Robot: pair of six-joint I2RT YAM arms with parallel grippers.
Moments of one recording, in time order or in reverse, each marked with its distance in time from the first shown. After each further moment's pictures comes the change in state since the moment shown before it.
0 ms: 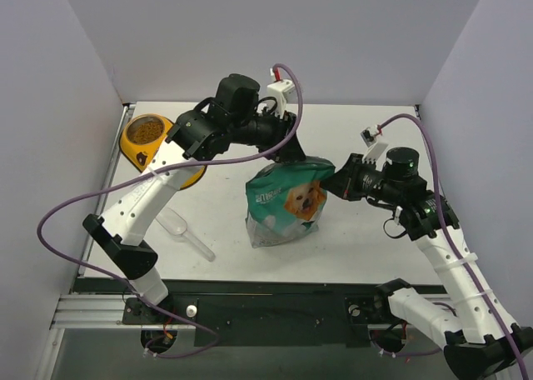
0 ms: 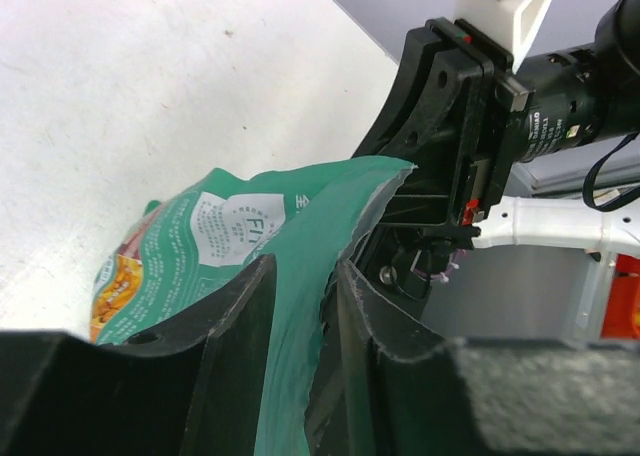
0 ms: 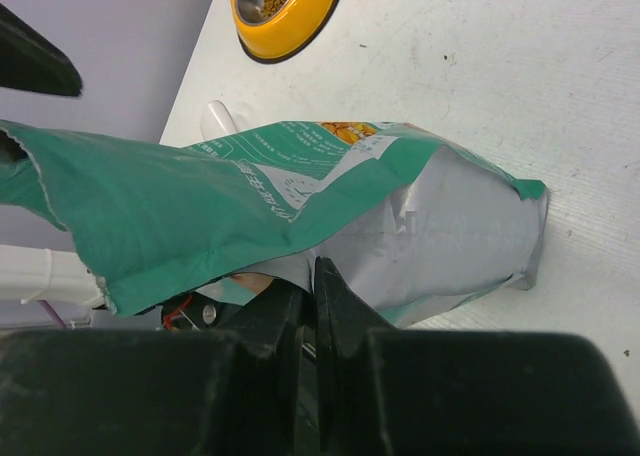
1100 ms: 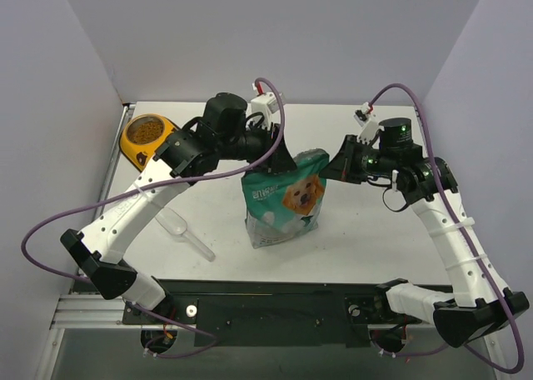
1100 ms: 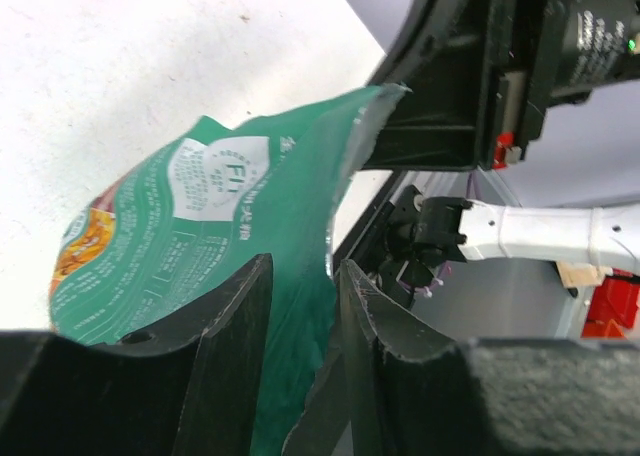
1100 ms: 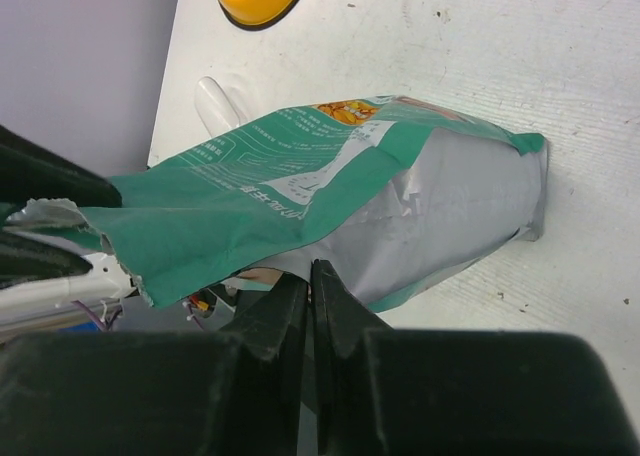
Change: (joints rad) left arm 0.002 -0.171 -0.292 0.139 -0.076 -0.132; right arm -0.031 0.236 0.325 -0.284 -0.028 -0.014
